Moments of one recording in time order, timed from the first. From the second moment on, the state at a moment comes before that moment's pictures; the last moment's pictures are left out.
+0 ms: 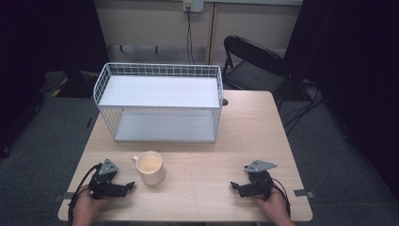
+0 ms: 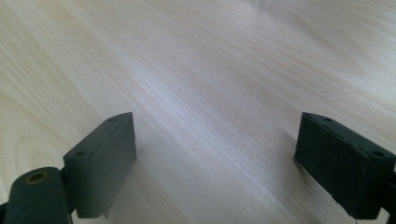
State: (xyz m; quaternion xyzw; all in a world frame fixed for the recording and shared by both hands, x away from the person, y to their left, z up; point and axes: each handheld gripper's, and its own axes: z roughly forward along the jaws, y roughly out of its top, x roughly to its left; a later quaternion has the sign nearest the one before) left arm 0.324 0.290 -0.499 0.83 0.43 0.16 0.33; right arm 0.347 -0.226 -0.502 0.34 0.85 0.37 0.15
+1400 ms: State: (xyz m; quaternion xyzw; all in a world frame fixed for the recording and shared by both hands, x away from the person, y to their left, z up) left arm 0.321 0.289 -0.444 0.82 0.40 0.18 0.36; right arm 0.347 -0.227 -0.502 0.34 0.85 0.37 0.15
